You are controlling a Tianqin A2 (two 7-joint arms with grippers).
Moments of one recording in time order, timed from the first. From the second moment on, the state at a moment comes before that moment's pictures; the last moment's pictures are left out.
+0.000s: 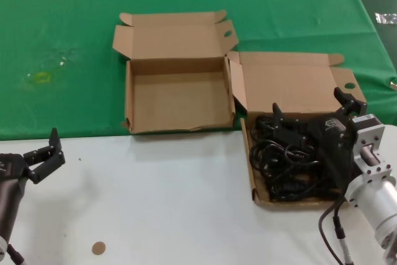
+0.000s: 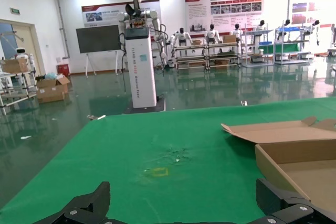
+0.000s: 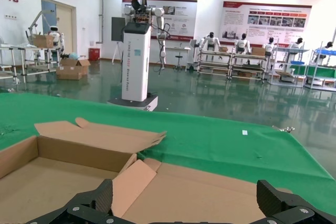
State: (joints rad) left arm 0.00 -0.30 1.60 -1.60 -1.80 0.00 0.00; right arm 0.04 0.30 -1.62 1.57 1.78 -0.03 0.00
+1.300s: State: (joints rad) left arm 0.00 -0.30 1.60 -1.60 -1.80 0.00 0.00; right arm 0.04 0.30 -1.62 1.57 1.78 -0.03 0.00
